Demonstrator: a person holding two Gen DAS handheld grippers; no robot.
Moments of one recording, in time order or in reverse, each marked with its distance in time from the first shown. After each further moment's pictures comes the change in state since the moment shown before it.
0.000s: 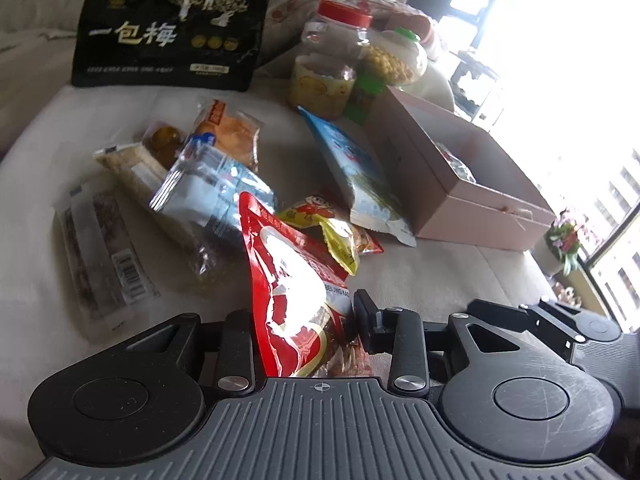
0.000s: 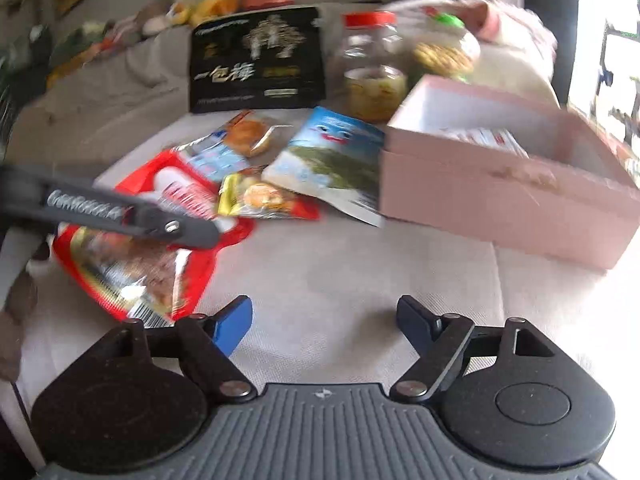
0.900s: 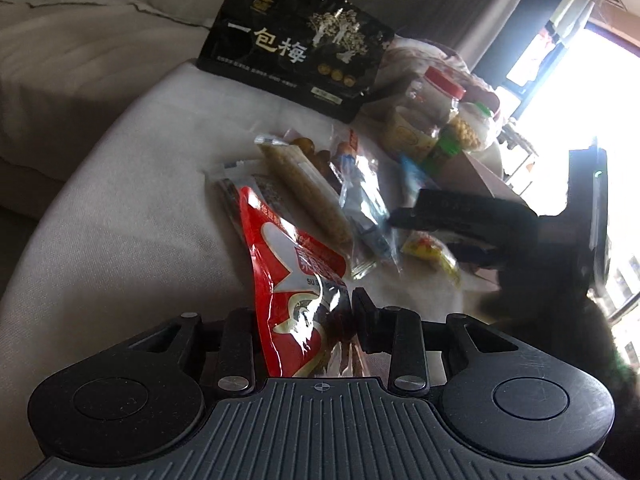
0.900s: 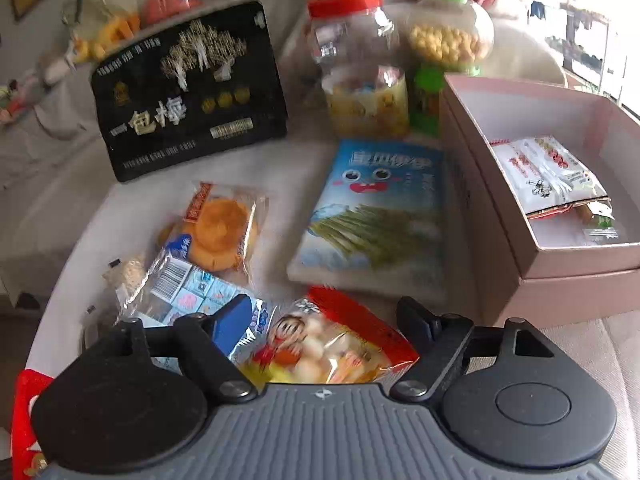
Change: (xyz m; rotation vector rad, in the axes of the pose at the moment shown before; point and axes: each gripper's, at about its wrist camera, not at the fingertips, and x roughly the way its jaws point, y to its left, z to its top) left arm -0.054 0.086 -0.026 -0.210 -0.111 0.021; right arm 0.099 0.055 0.097 0.243 0.035 -0.171
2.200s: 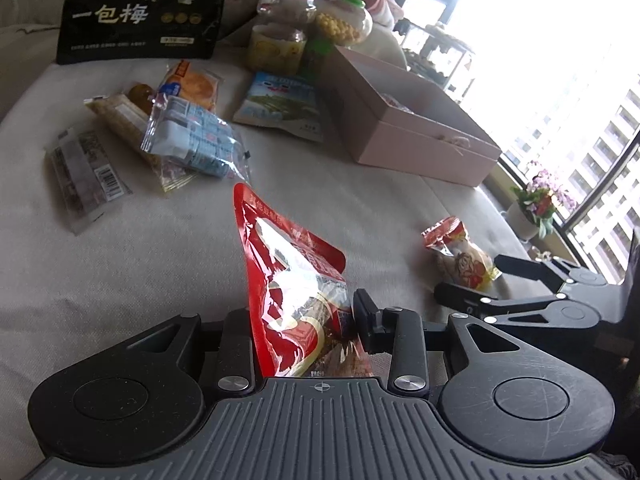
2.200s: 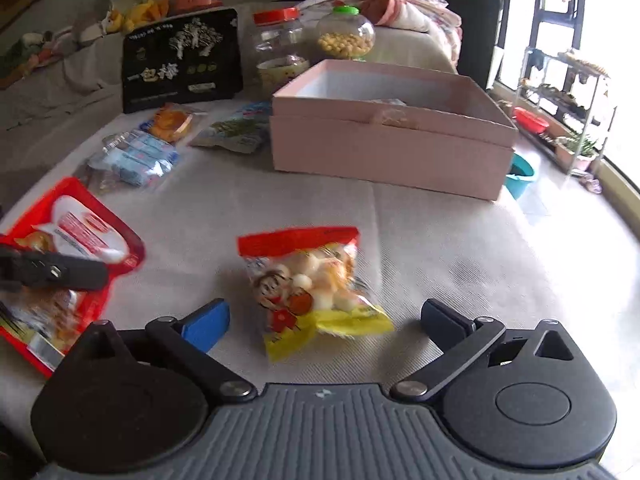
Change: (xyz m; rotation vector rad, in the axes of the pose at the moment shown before) left arm 0.014 -0.108 -0.048 0.279 0.180 -0.074; right arm -0.123 -0.133 -0.117 -0.176 -0.048 -0.039
